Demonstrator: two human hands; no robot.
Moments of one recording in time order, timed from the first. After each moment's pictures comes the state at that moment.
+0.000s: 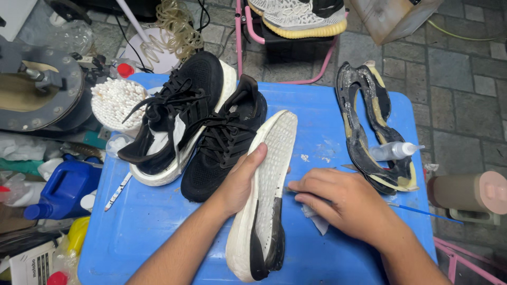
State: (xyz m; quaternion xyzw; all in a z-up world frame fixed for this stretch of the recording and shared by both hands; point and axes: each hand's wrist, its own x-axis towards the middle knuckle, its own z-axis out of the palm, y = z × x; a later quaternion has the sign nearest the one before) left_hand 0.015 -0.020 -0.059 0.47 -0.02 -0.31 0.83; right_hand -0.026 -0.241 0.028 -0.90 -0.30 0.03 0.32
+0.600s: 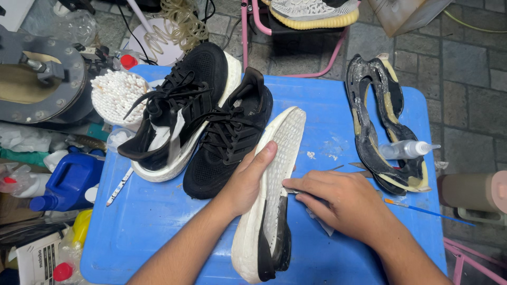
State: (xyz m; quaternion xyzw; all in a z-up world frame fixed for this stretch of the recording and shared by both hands) left_hand 0.011 -0.025 -0.051 0.51 -0.03 -0.27 0.82; right_hand -0.023 -0.229 0.020 -0.92 -0.26 0.05 0.29
